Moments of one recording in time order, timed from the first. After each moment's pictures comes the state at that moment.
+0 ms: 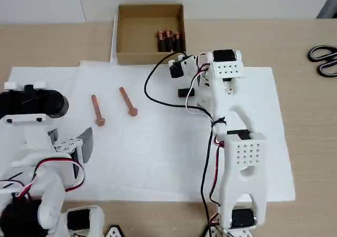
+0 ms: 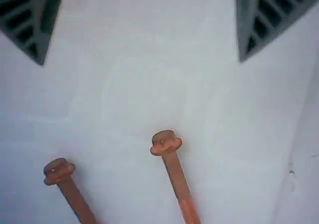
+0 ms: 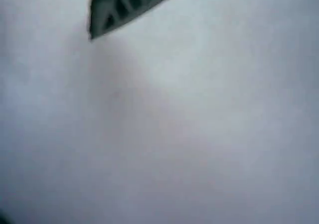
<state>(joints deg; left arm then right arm) -13.4 -66.2 24.5 97.3 -0.7 -8.8 46.6 -39.1 95.5 40.5</state>
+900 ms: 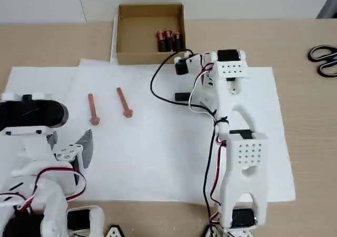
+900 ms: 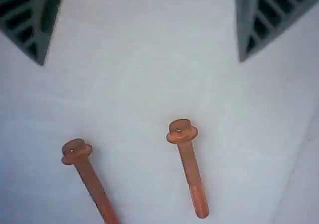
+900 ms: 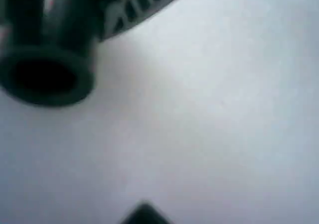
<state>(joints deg) -13.4 -71.6 27.4 96.1 -0.7 -7.7 44.7 -38.4 94.9 36.5</state>
